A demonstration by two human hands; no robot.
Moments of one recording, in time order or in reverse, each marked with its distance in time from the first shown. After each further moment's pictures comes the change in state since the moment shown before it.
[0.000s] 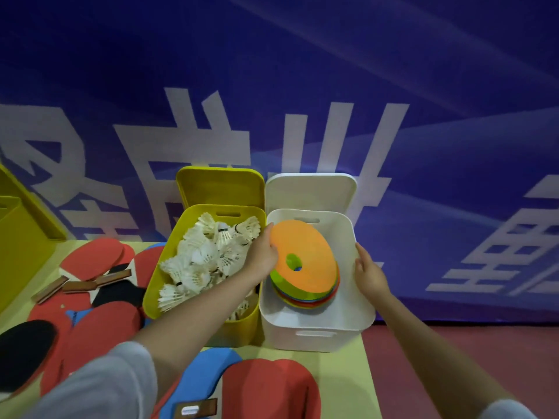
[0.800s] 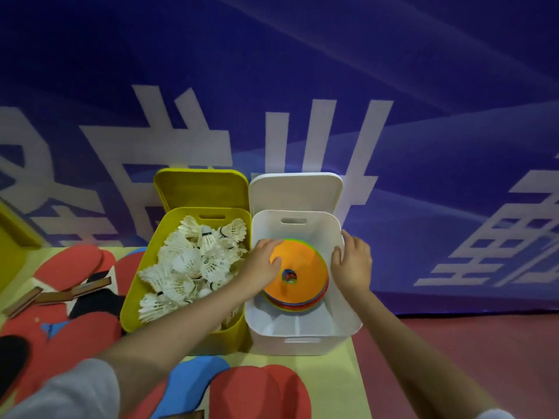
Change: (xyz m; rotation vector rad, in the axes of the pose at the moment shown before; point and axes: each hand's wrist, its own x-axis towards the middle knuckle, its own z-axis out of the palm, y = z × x) left_hand 0.000 -0.003 0.024 0.095 -0.140 0.223; right_hand 0.006 -0.032 0.006 -0.183 0.347 -0.138
